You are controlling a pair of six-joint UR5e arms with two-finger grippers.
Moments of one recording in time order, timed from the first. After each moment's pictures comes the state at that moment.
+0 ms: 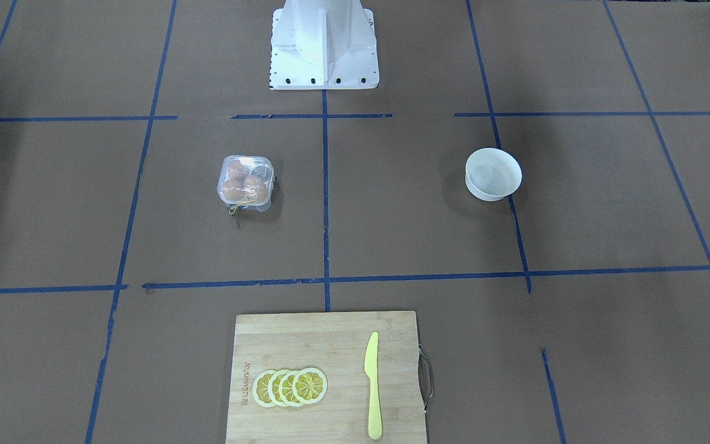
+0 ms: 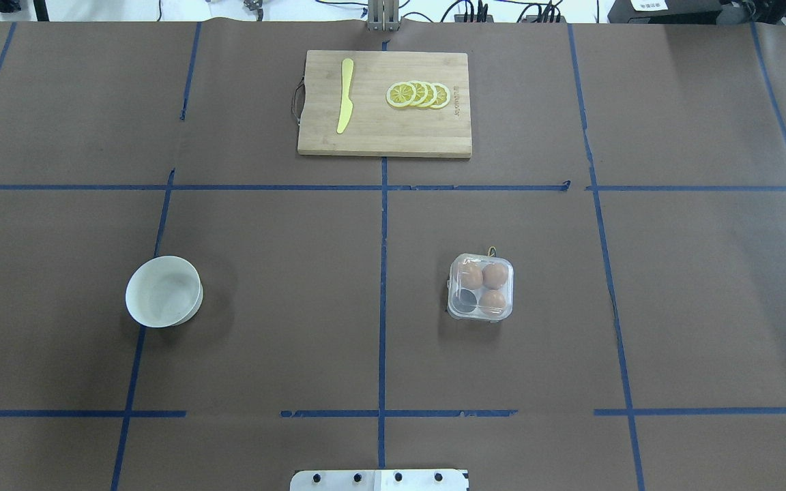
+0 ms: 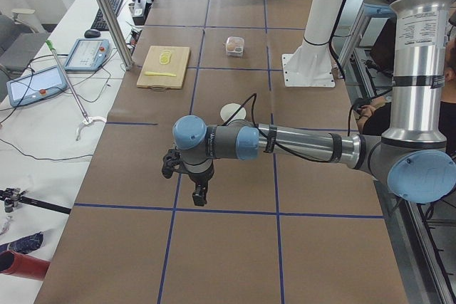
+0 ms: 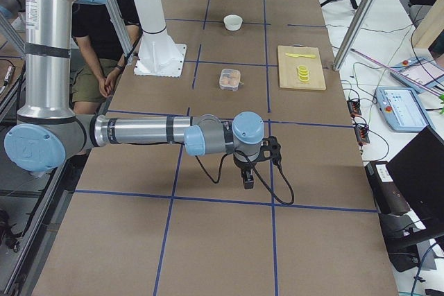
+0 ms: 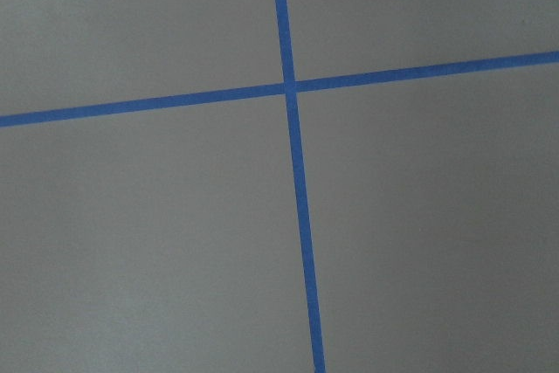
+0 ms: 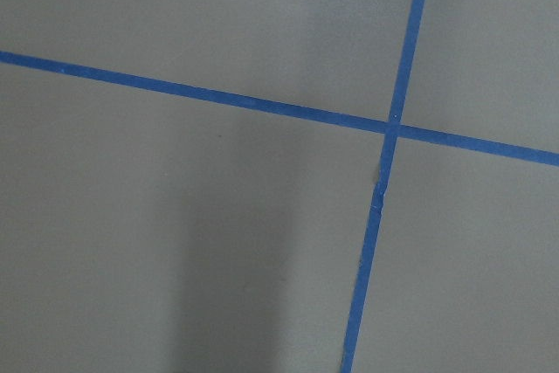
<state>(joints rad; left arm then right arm) -1.50 -1.52 -1.73 -1.46 -2.33 0.06 1.49 -1.66 1.72 -1.49 2.40 -0.02</state>
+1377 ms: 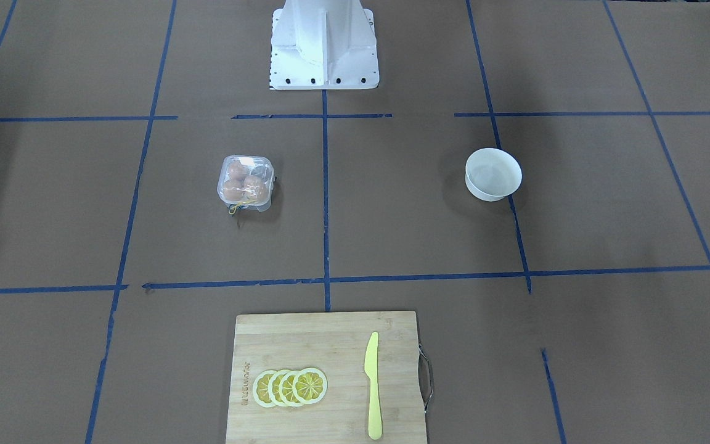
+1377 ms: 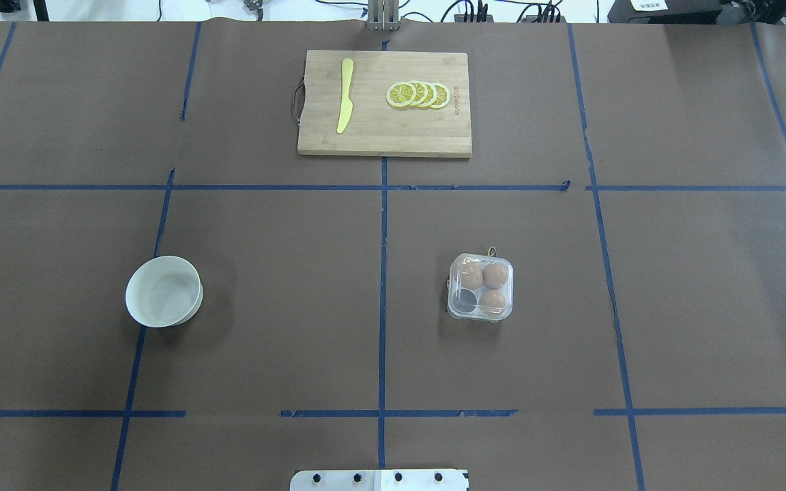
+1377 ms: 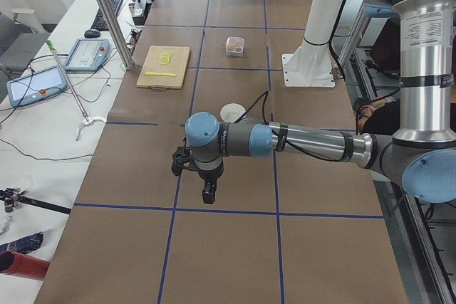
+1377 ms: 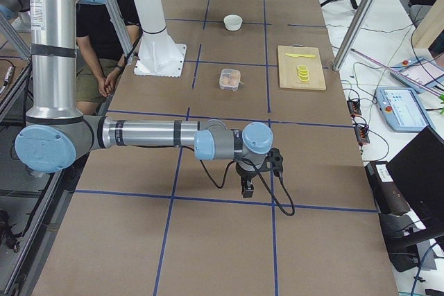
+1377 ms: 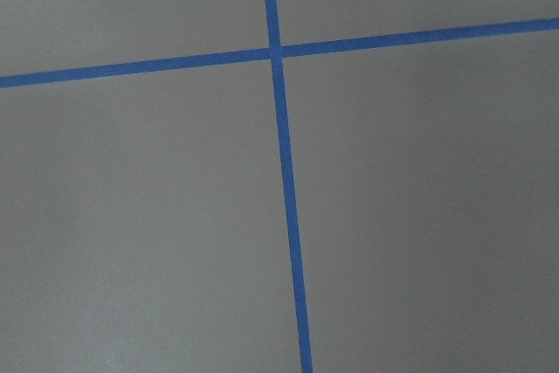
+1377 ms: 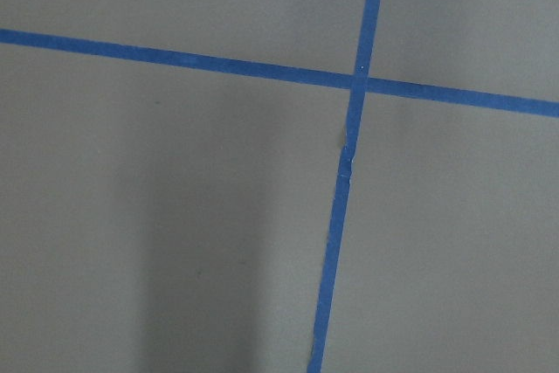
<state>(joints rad) -1.52 -1.45 -1.81 -1.46 -2.34 0.05 1.47 -1.63 1.60 -1.49 2.39 -0.03</state>
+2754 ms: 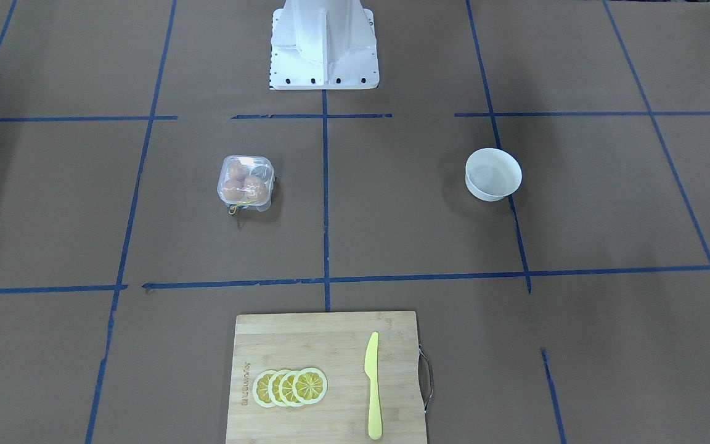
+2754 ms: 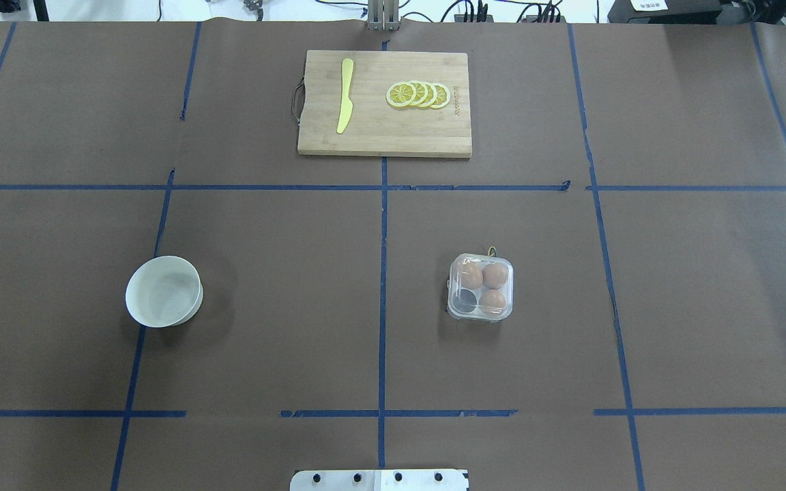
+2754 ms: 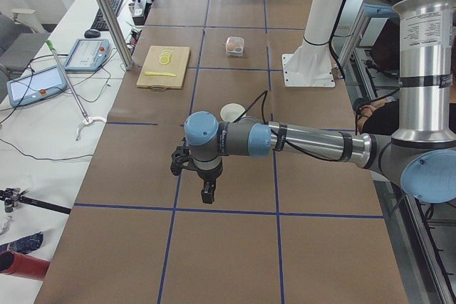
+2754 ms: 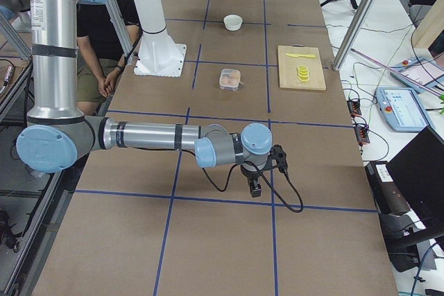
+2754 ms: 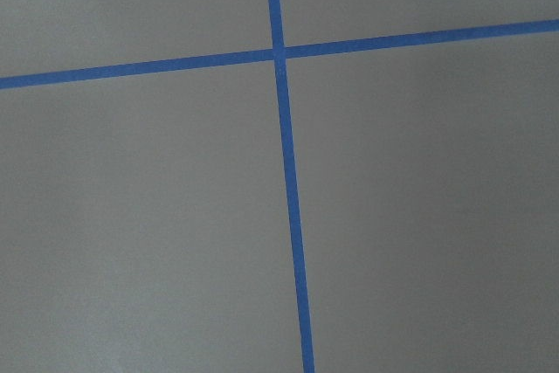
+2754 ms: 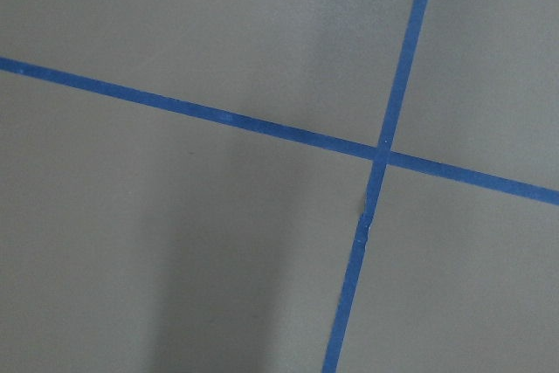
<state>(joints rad) -1.51 -1.47 -1.81 -1.46 -2.33 0.05 1.47 -1.62 1.60 -1.37 2.39 -0.03</state>
